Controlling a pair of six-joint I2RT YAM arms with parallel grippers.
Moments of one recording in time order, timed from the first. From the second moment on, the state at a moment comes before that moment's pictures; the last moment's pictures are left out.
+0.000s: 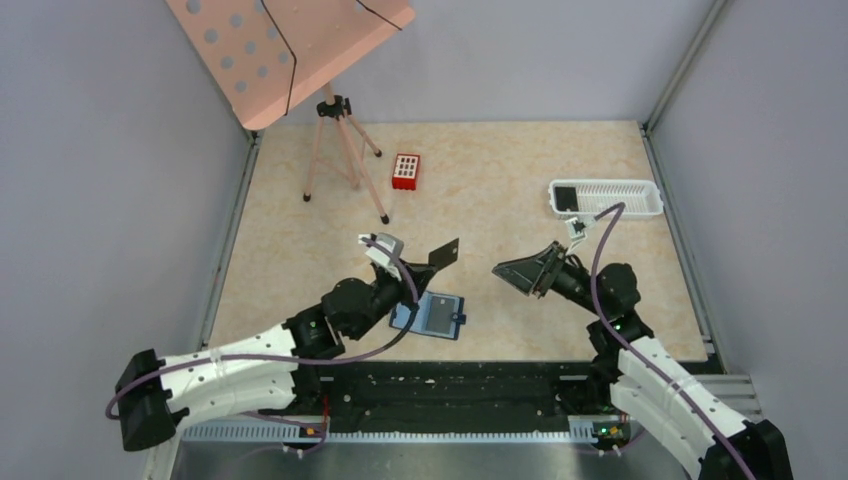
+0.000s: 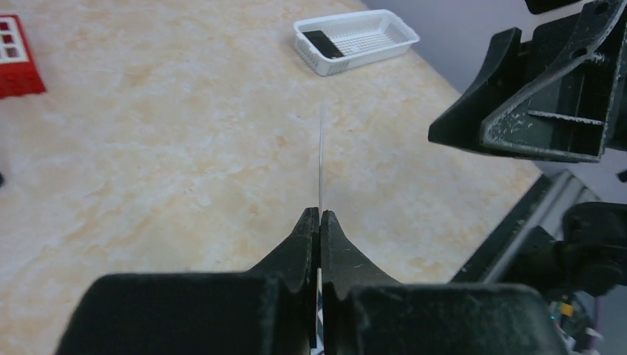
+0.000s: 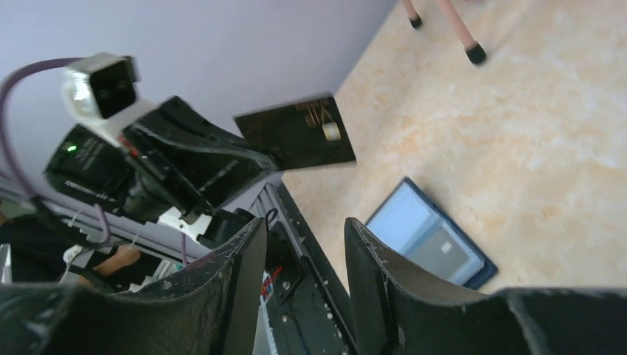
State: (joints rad) left arm -1.10 0.86 0.49 0.30 -0.37 -0.33; right arm 0.38 0.67 0.23 0.50 -0.60 0.94
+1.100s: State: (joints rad) left arm -1.00 0.83 0.59 -0.10 0.22 -0.59; right arm 0.50 0.89 0.61 0.06 -1.01 0.41
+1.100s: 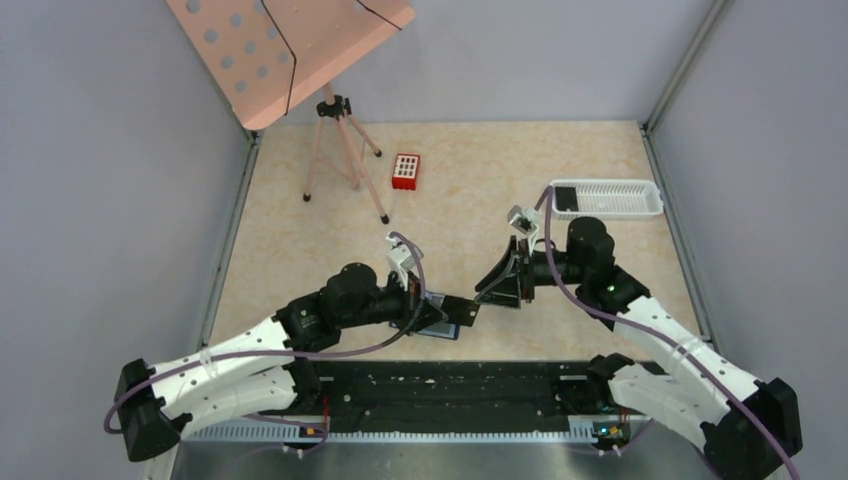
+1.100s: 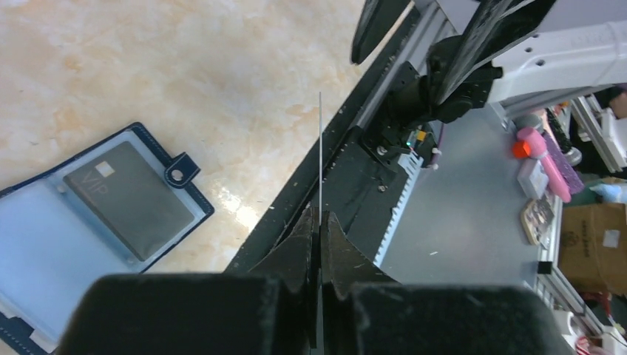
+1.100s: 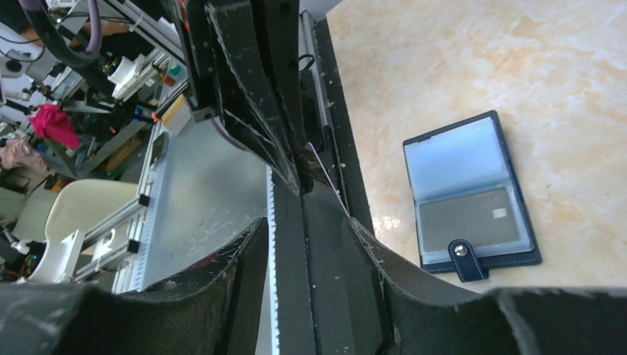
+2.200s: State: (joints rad) left arm -0.95 0.82 0.64 -0.08 0.46 -0.60; right arm 0.60 0.90 0.61 0.03 -1.05 0.34
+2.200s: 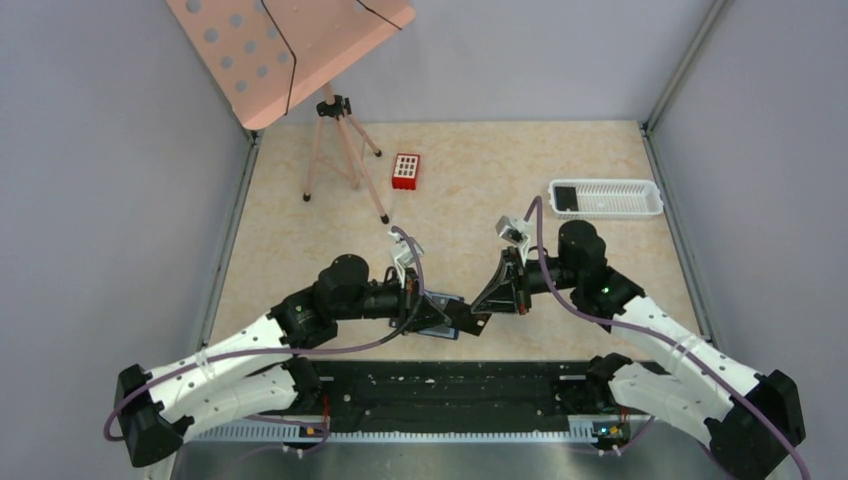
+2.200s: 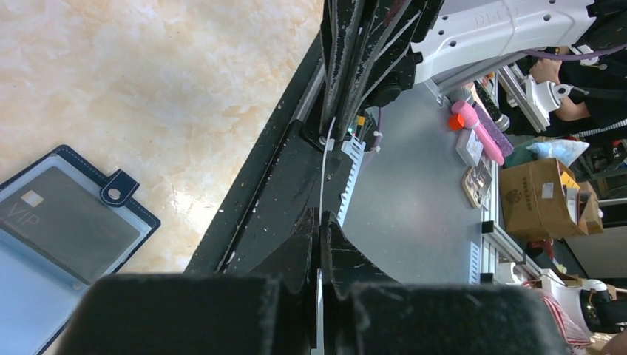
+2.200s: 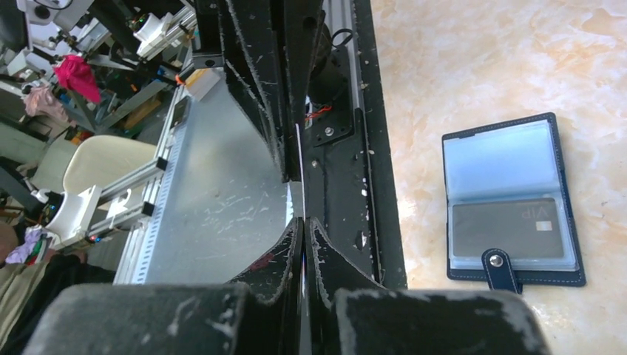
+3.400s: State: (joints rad) left arm -0.91 0.89 0.85 -0.55 -0.27 -0.16; right arm -0.25 1.55 1.00 0.04 -0.62 0.38
